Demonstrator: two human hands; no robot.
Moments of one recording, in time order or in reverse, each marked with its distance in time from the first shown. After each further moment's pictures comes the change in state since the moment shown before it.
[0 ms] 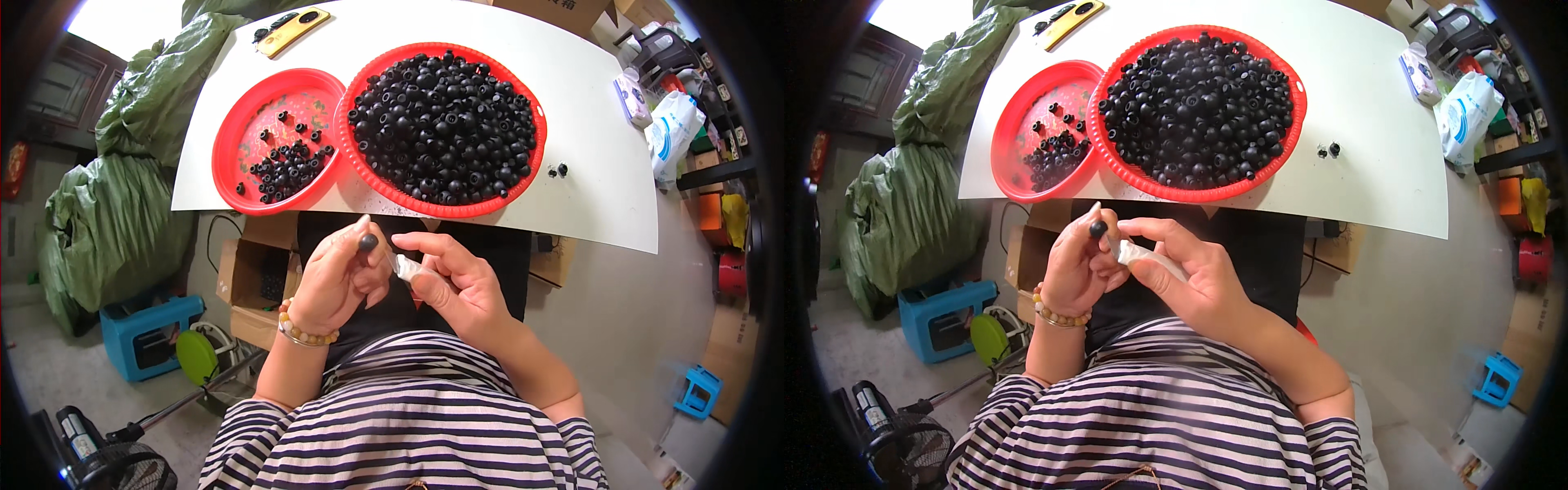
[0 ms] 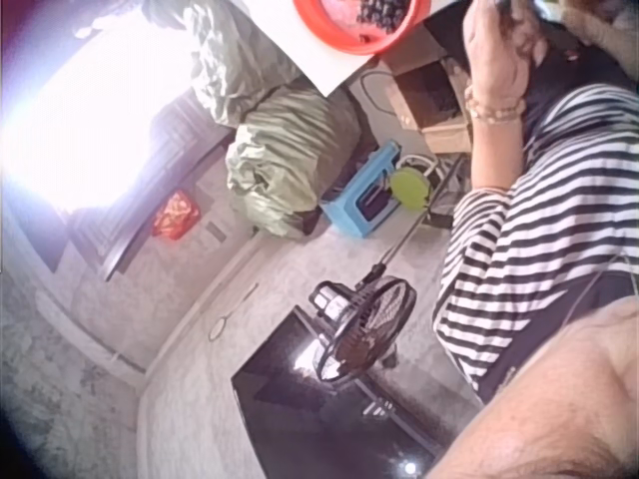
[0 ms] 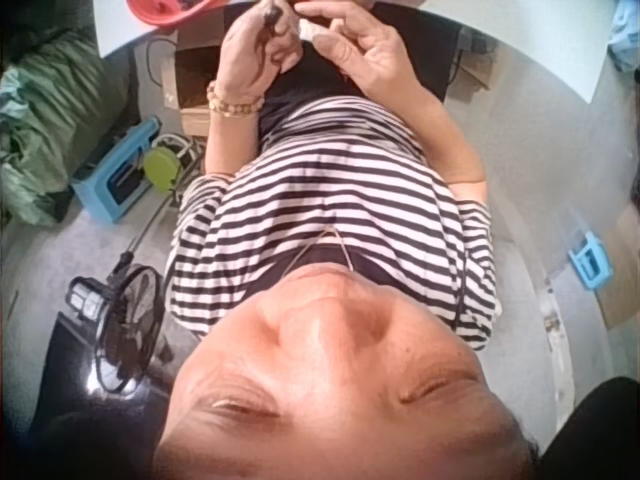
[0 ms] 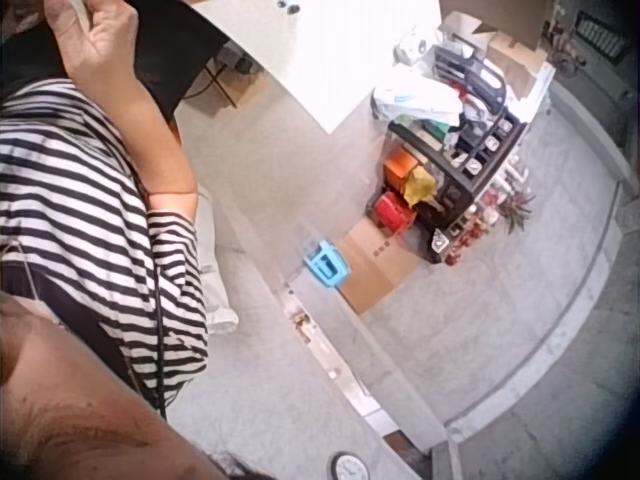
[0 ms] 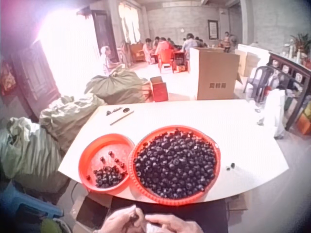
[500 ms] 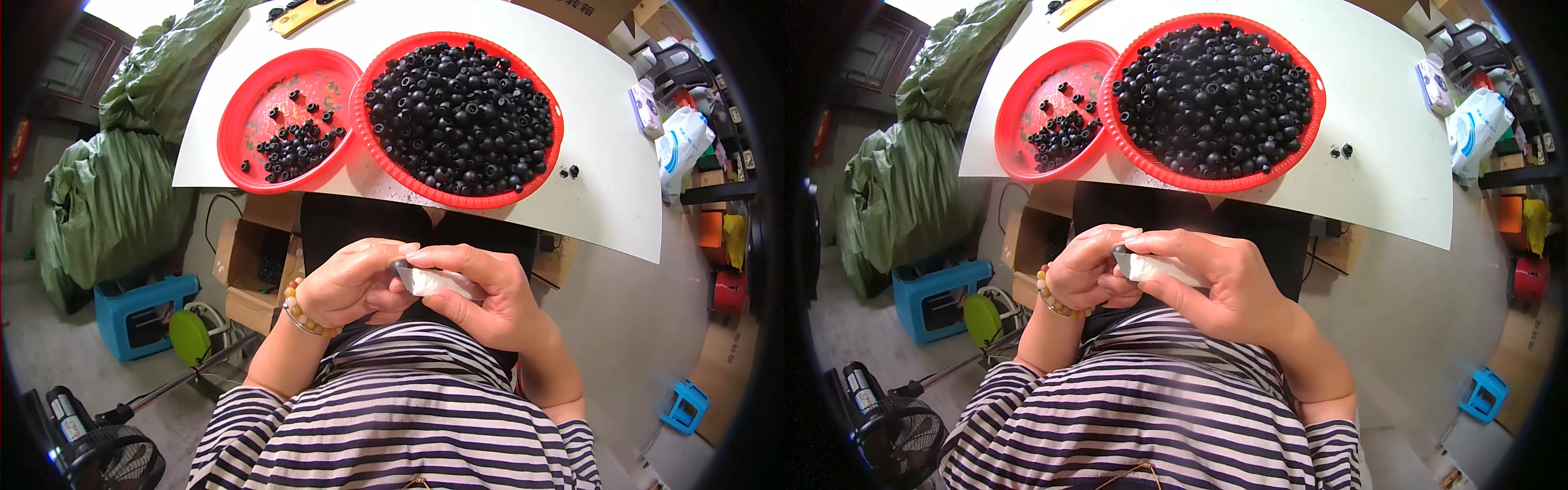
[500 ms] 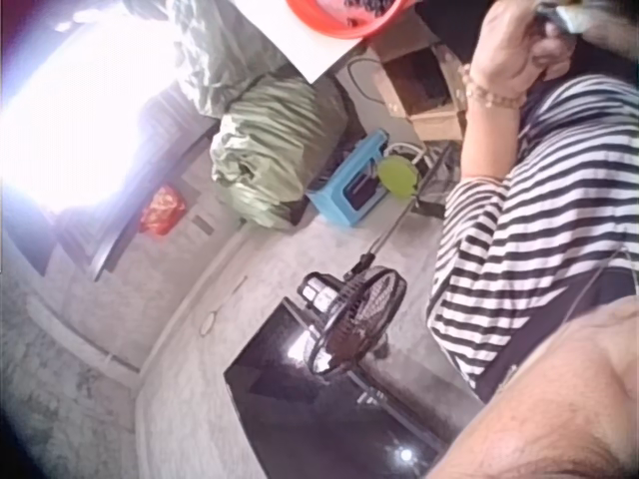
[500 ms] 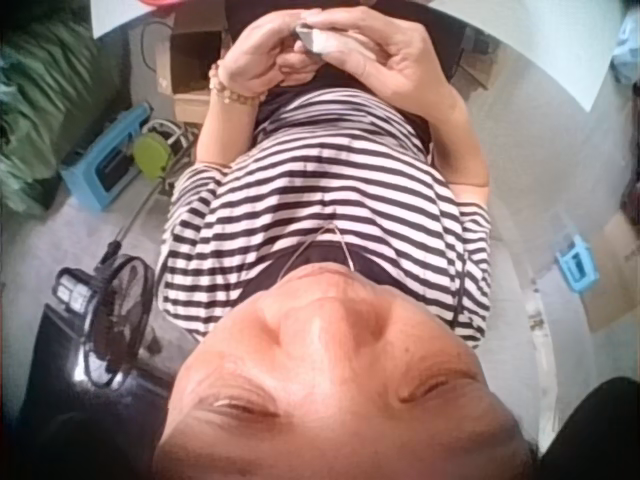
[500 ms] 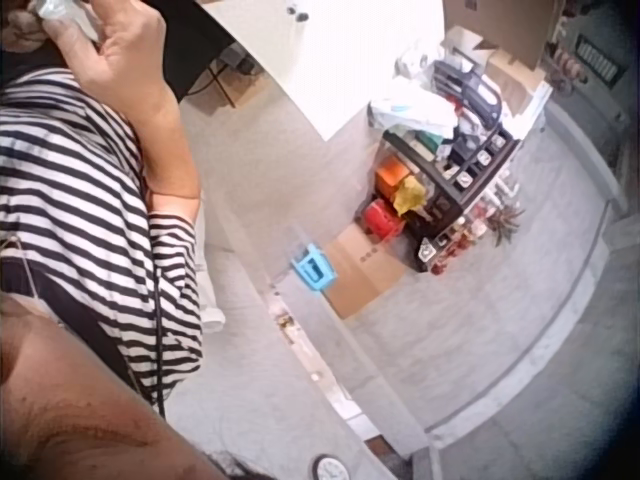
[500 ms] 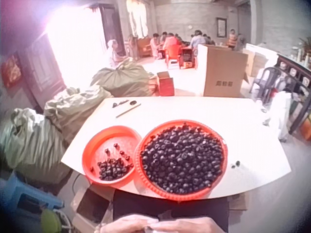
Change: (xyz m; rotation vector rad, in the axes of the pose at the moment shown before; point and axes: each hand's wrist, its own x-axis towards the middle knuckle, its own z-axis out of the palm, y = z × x) left_hand -0.006 0.001 0.001 -0.146 -0.200 -0.352; right_hand -0.002 -0.008 -0.009 -0.220 -0.071 -0.219
